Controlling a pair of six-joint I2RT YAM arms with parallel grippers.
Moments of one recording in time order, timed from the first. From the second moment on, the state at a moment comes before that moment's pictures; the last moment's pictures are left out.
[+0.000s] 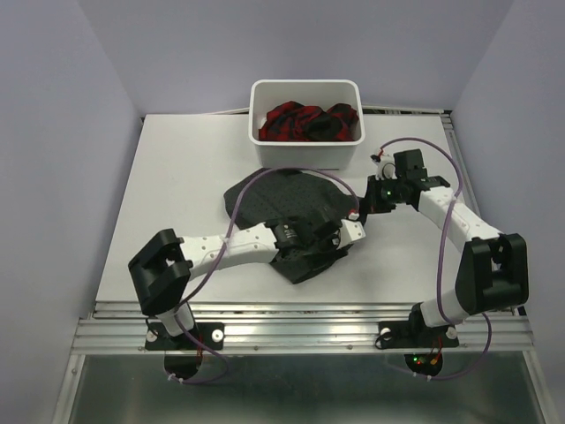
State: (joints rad) left arm -1.12 1.62 1.18 -0.44 -0.09 0.20; right arm 0.15 1.47 1.04 -0.52 -0.48 0.10
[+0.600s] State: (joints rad) left arm -1.18 1.75 1.19 -0.40 -0.20 0.19; right arm 0.15 1.47 0.98 -0.52 -0.52 0.11
